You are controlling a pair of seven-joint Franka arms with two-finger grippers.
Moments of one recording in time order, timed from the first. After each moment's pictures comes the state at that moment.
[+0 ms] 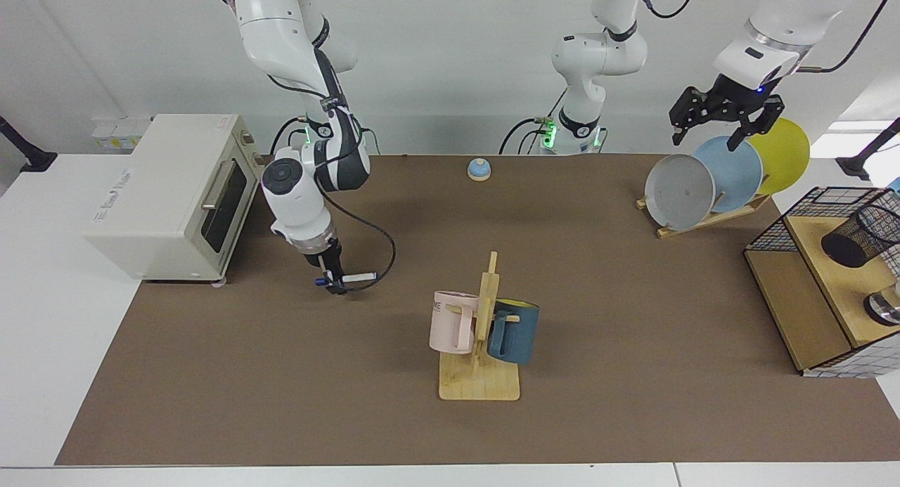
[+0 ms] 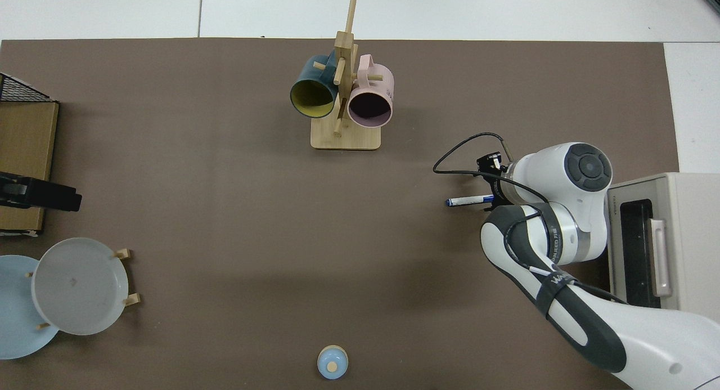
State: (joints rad) left arm -0.03 -0.04 0.01 -1.51 -0.01 1.45 0.16; right arm 0.07 0.28 0.10 -2.11 0.08 2.44 1.41
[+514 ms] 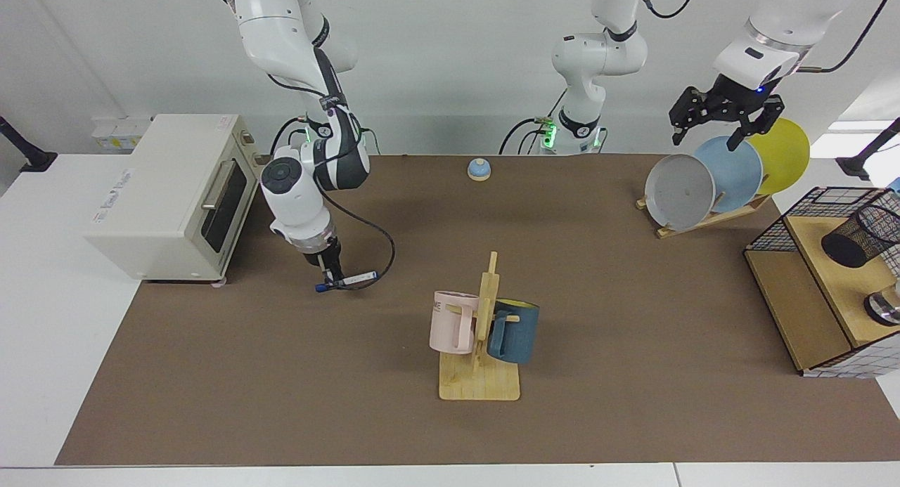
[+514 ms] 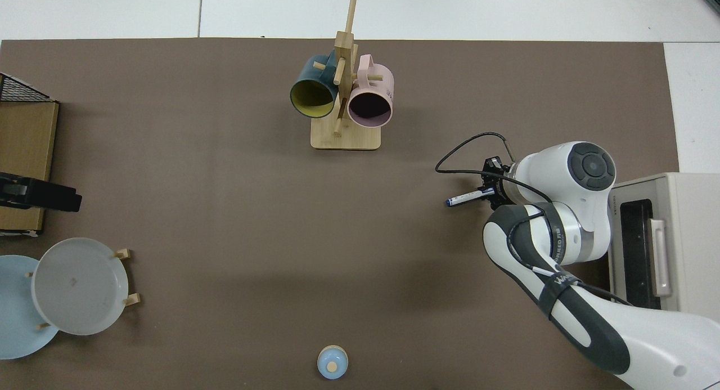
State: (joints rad) left arm -0.03 -0.04 0.01 -1.51 -0.01 1.44 0.16; right arm 0.07 0.27 0.09 -2.11 0.08 2.43 1.41
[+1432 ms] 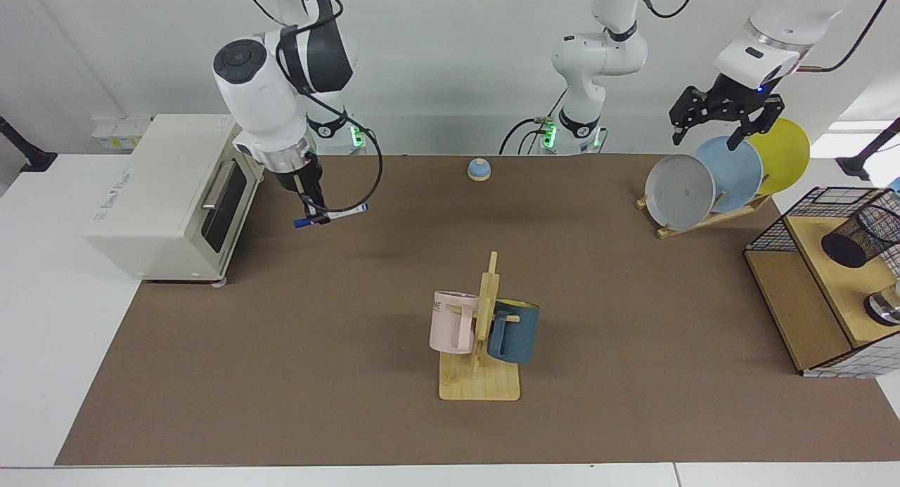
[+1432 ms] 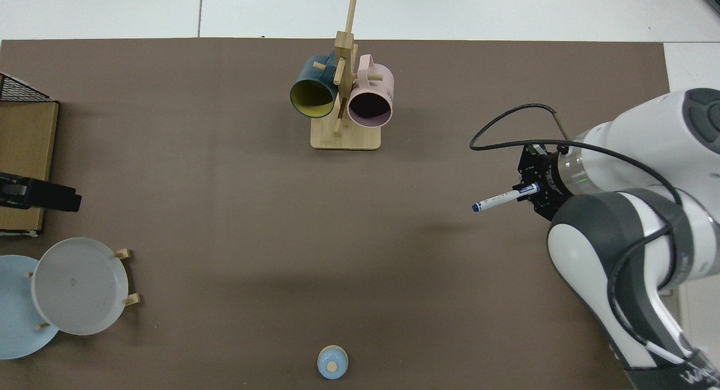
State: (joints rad) left arm -0.03 -0.04 0.01 -1.51 -0.01 1.44 0.16; right arm 0.07 0.02 0.10 -1.82 0.08 1.81 1.42
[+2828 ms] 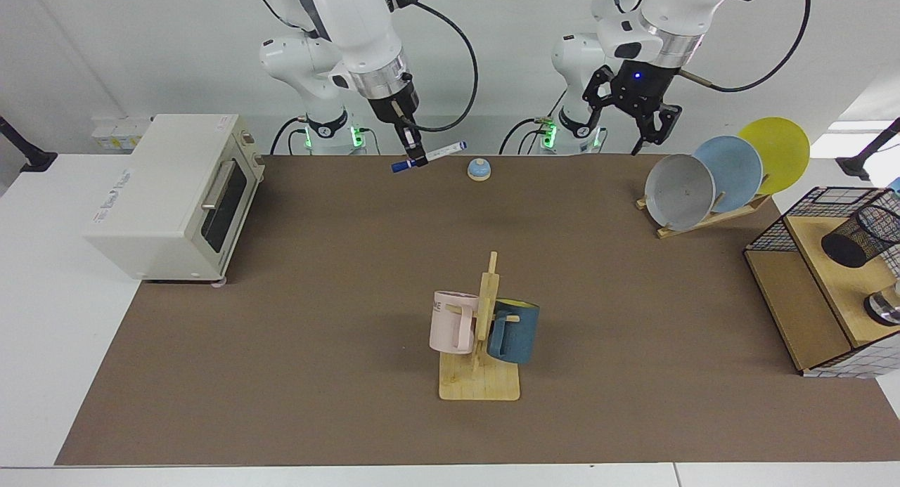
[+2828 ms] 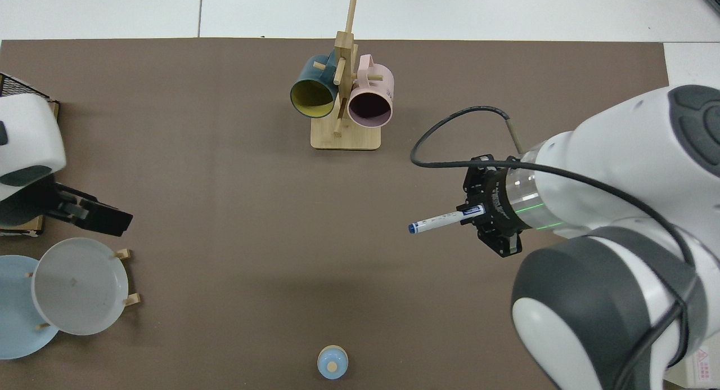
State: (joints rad) left arm -0.06 -0.04 -0.21 -1.51 -0.10 1.48 0.59; right arm 0.33 -0.02 0.12 -1.70 0.25 1.79 1.73
